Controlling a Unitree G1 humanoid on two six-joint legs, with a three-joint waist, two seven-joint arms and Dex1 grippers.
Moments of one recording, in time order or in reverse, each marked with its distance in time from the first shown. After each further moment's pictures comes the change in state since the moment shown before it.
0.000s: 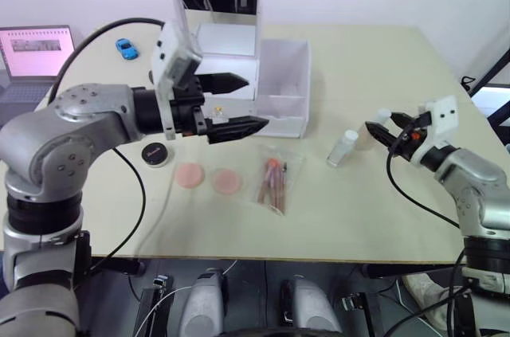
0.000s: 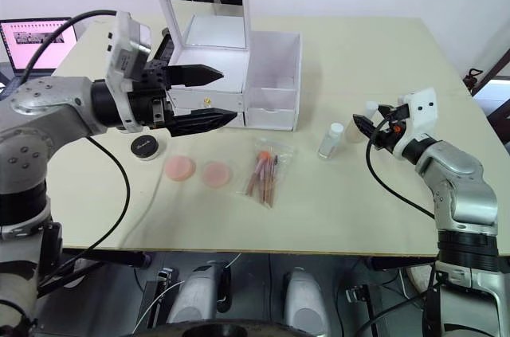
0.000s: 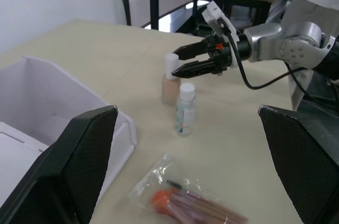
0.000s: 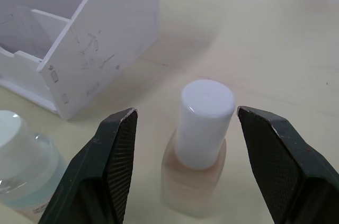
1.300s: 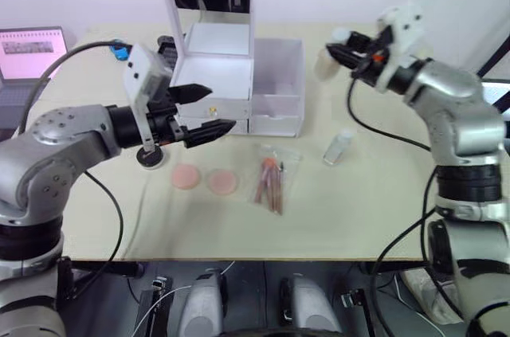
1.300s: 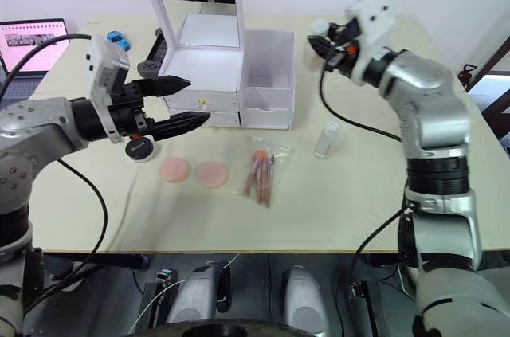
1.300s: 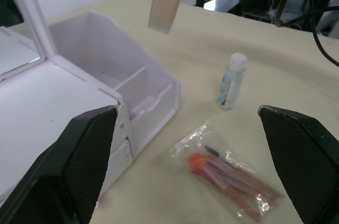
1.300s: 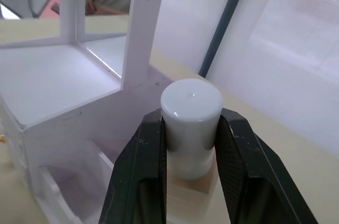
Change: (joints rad) left arm 0.215 0.052 0.114 -0.047 0.040 -0.041 0.085; right arm -0.542 0.093 0.271 -0.025 -0.104 0.142 -0.037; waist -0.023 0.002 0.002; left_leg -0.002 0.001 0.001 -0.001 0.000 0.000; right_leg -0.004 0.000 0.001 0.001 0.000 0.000
